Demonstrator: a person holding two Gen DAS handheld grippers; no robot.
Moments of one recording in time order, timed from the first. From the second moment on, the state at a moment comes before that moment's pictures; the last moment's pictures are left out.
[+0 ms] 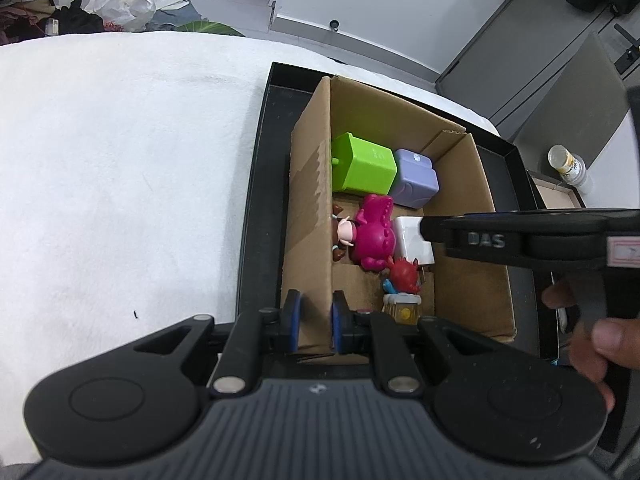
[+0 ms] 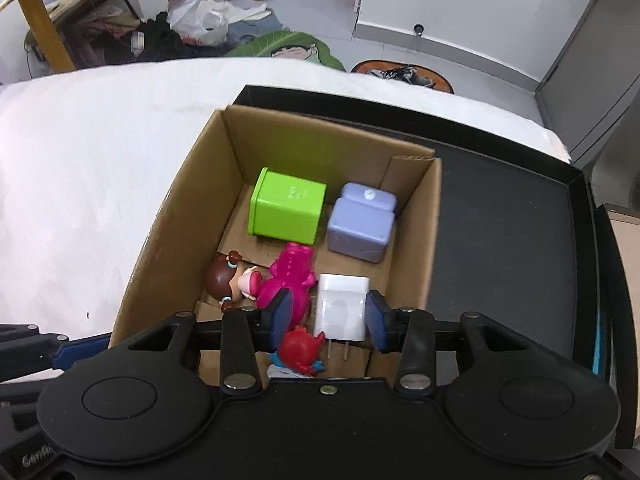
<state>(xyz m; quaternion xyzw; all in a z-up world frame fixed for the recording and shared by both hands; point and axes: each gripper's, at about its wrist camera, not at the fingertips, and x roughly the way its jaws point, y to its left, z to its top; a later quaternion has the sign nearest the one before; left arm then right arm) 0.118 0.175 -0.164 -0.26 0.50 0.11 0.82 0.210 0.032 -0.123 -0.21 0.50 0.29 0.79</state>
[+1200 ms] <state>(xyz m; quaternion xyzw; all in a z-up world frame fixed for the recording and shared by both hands) 0.111 0.125 -0.025 -0.17 0.43 0.09 0.88 0.193 -0.073 -0.015 -0.08 0.43 0.26 0.86</state>
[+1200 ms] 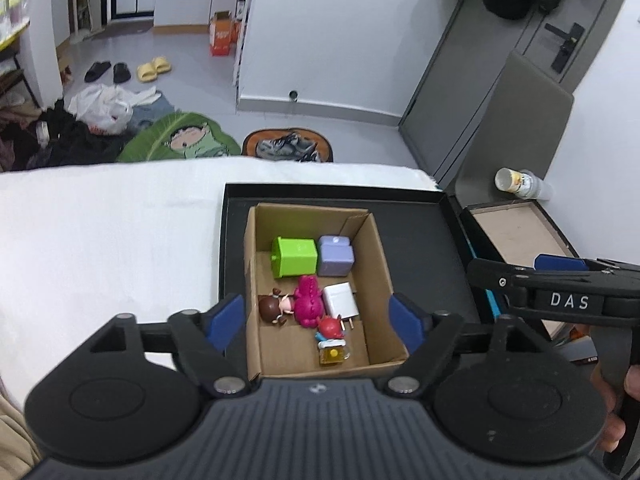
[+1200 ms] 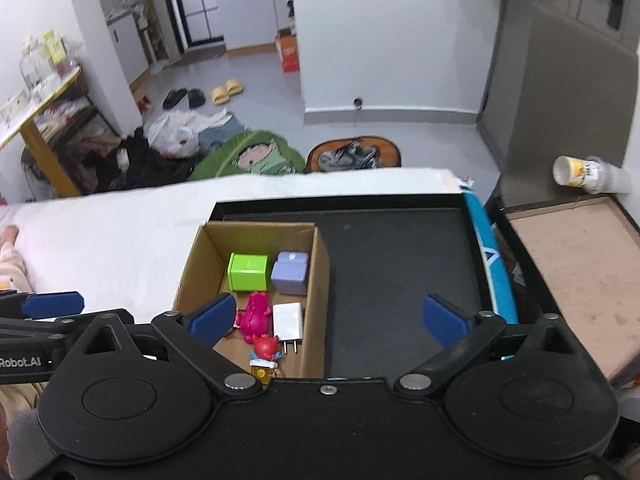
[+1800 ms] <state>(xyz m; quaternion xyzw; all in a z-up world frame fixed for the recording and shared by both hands) 0.067 0.088 0.033 -0.14 0.38 0.05 0.91 0.145 -0.138 0.030 -0.02 0.40 0.20 0.89</state>
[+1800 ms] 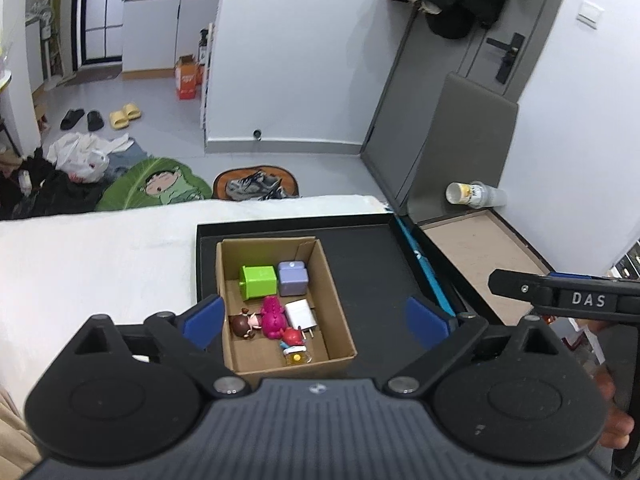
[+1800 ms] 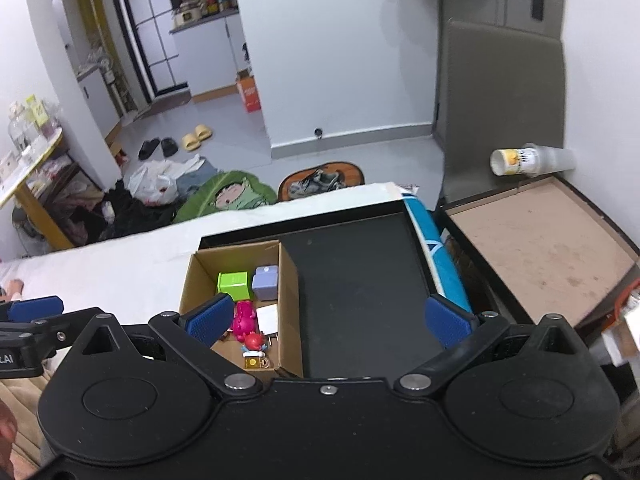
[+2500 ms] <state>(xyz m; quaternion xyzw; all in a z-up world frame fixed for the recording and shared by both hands) 0.031 0.073 0.053 -0.09 0.36 0.02 0.93 0.088 -0.165 0.052 0.02 0.36 0.15 0.92</state>
